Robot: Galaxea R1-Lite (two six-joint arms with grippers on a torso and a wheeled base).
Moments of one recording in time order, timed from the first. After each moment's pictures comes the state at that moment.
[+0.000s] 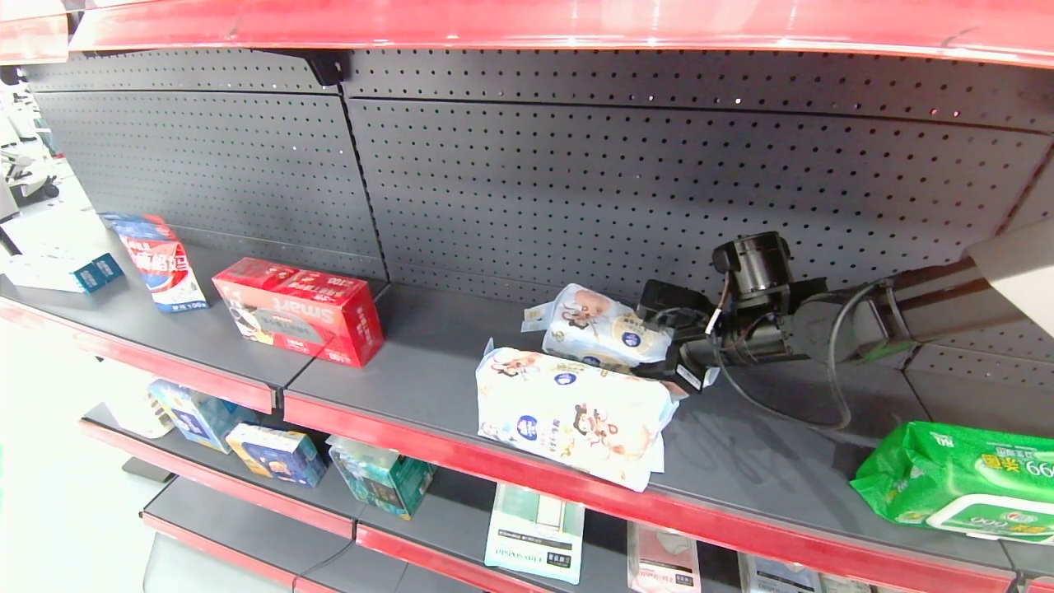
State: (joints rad) left arm -0.01 0.01 0.00 0.00 0.04 0.01; right arm 0.31 2.09 -1.25 -0.13 0.31 -0.85
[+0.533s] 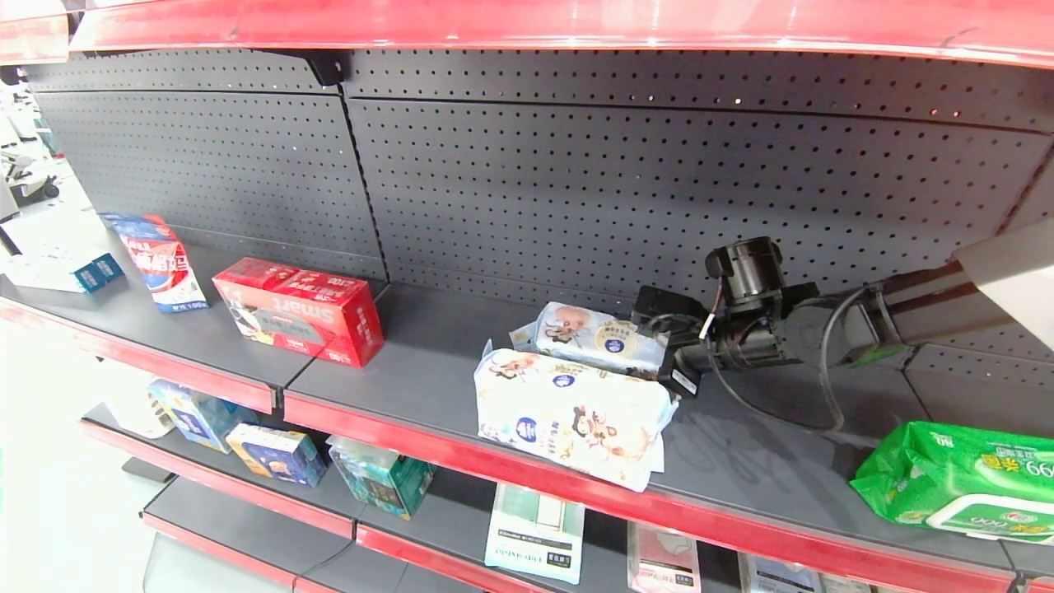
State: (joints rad) left arm -0.01 0.01 0.00 0.00 0.04 0.01; right arm 0.32 2.10 -1.24 -0.13 0.30 -0.86
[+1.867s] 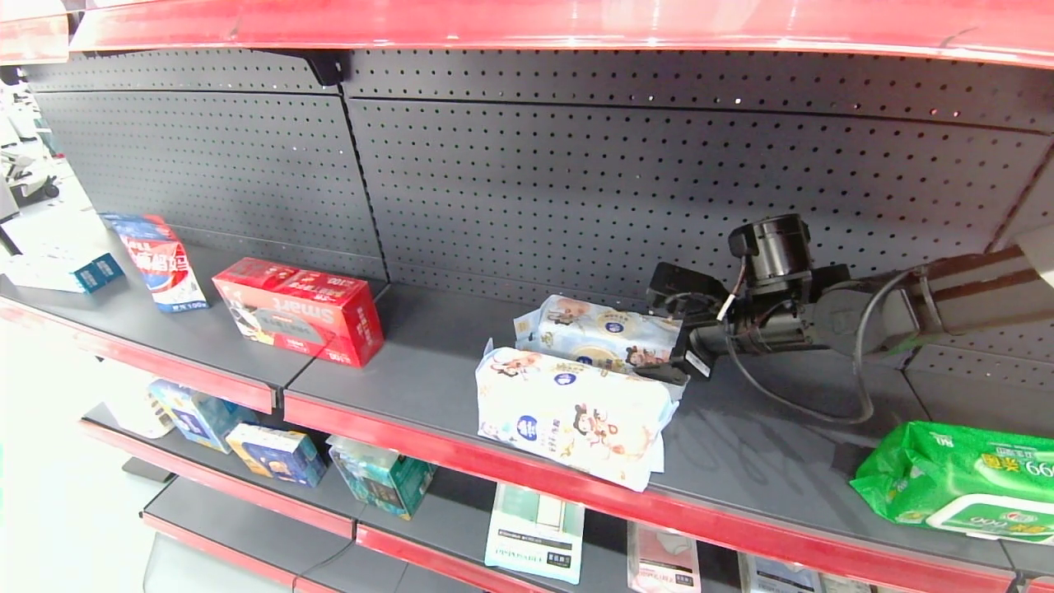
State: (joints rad) left arm -0.01 0.01 0.00 0.00 0.04 0.01; right arm 0.31 2.02 -1.23 -0.13 0.28 -0.84
